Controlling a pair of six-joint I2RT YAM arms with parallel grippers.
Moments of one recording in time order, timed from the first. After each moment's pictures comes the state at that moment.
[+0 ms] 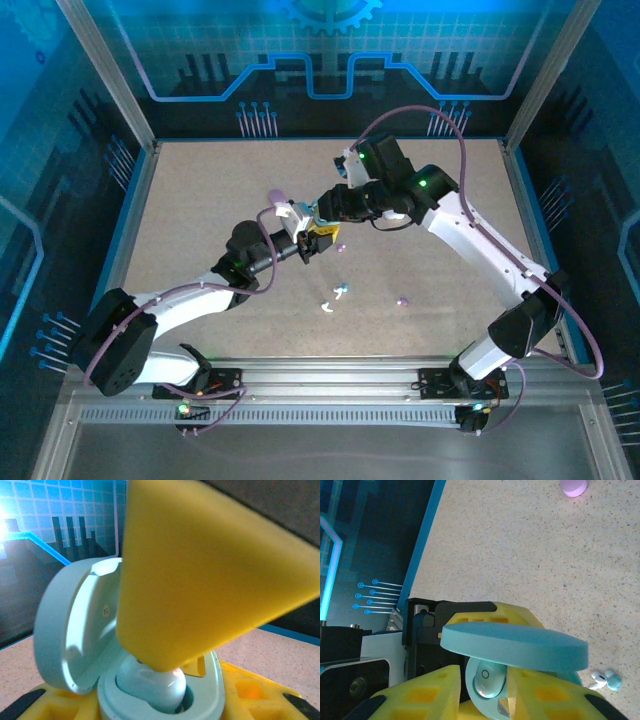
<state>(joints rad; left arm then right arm) -0.60 1.34 0.60 0.80 0.36 -0.06 0.64 1.57 1.68 -0.92 -0.42 0.55</state>
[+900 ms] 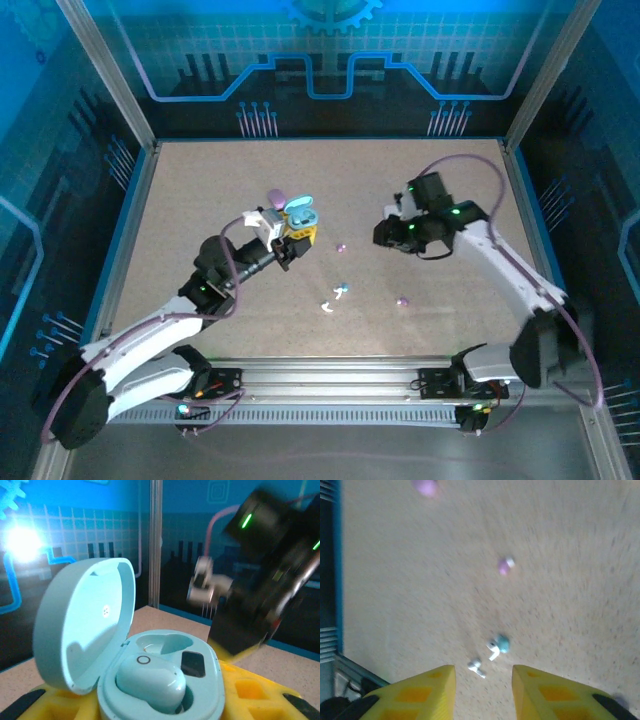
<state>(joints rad) -0.60 0.97 0.52 0.59 0.25 -0.06 0.38 1.39 1.14 -0.83 -0.39 0.55</state>
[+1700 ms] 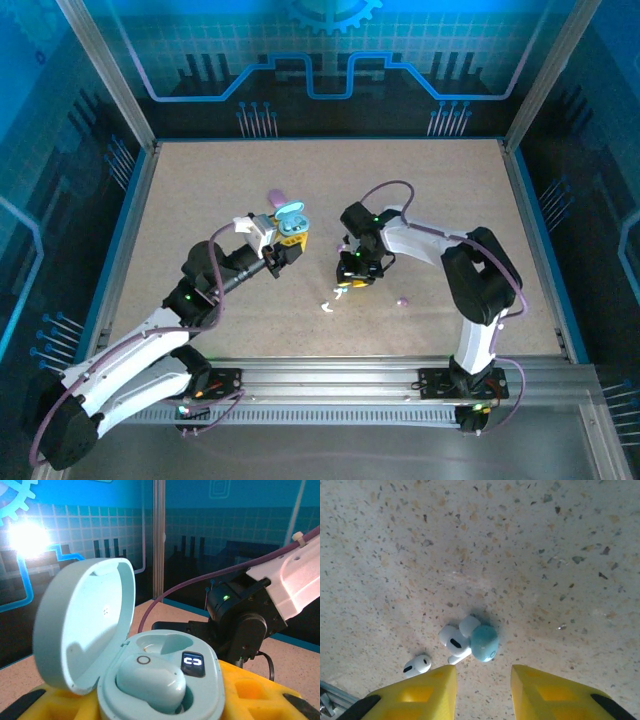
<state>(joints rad) -0.60 0.84 0.52 0.41 0.24 -0.03 0.62 1.84 1.20 -0.81 -0.34 0.58</state>
